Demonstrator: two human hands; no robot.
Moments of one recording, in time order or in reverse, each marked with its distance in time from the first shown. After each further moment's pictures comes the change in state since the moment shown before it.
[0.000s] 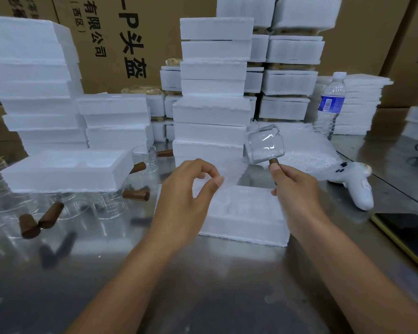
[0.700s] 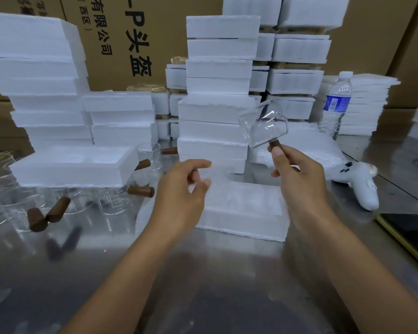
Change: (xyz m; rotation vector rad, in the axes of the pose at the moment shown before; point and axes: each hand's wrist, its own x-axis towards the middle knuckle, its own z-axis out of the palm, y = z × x) left_hand 0.004 -0.007 -0.007 -0.032 0.018 -0.156; right_hand -0.013 -0.019 0.001 0.018 -0.084 -0.292
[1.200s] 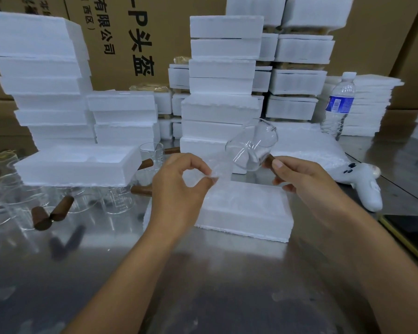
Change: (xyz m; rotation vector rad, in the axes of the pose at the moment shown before) left_hand -0.001 0.001 -0.002 -0.050 0.161 0.061; right_hand 0.014 0.000 -0.026 -0.078 -0.437 0.106
